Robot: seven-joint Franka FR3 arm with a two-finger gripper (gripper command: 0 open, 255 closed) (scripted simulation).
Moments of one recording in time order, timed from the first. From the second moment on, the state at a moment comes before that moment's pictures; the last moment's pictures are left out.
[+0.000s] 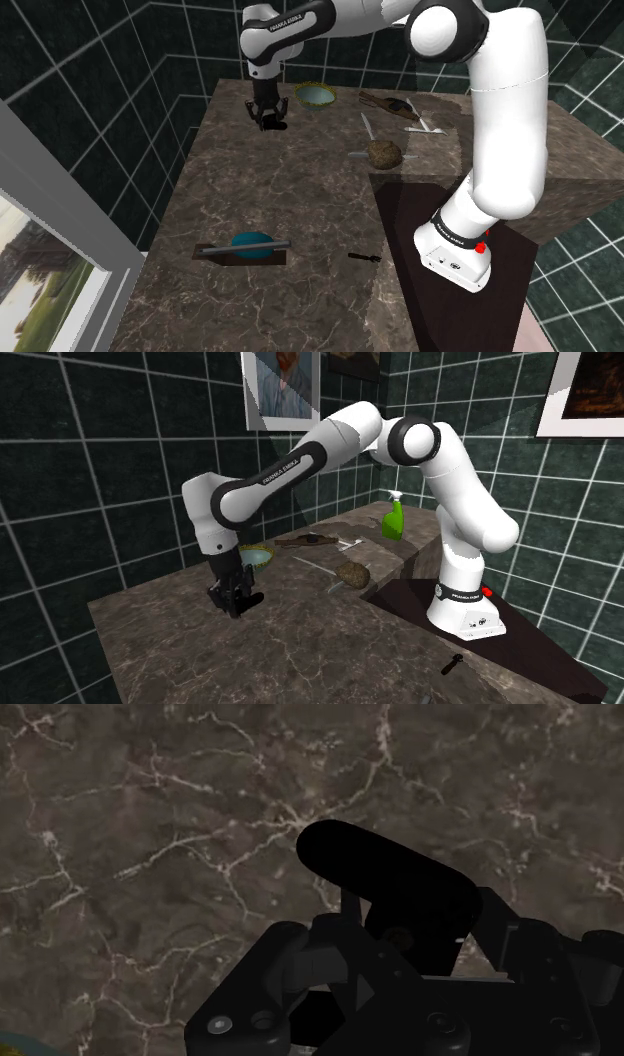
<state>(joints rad) 0.07 0.60 0.09 -1.51 0.09 1.89 0.55</state>
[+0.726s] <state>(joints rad) 0.07 0.54 0.09 -1.44 0.09 1.77 0.56</state>
